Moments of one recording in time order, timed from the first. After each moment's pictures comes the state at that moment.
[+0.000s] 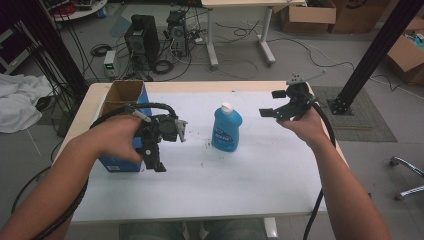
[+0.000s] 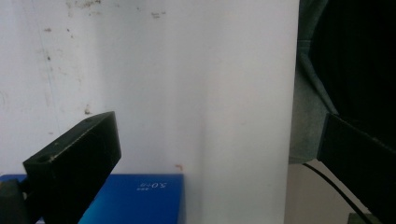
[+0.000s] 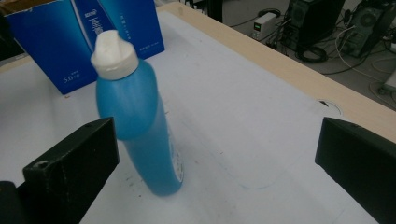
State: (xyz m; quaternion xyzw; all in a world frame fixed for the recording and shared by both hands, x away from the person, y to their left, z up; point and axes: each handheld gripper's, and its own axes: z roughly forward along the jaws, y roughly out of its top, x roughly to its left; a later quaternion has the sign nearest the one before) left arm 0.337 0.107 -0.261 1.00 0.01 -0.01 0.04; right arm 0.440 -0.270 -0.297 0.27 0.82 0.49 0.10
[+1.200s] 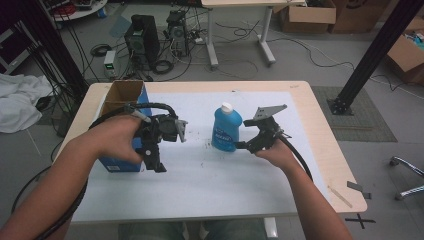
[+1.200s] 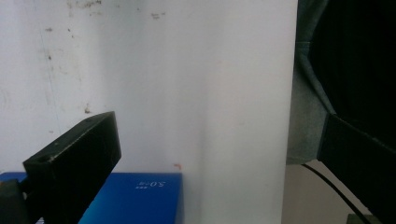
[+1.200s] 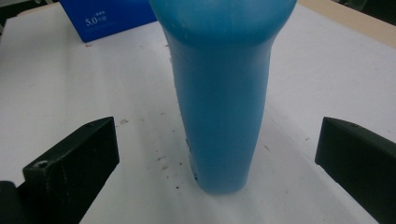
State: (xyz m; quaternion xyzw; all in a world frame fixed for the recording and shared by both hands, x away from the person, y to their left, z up) left arm 0.335 0.105 -0.259 1.00 0.01 0.00 0.04; right arm 0.419 -0.205 -0.393 0.20 0.85 0.48 0.06
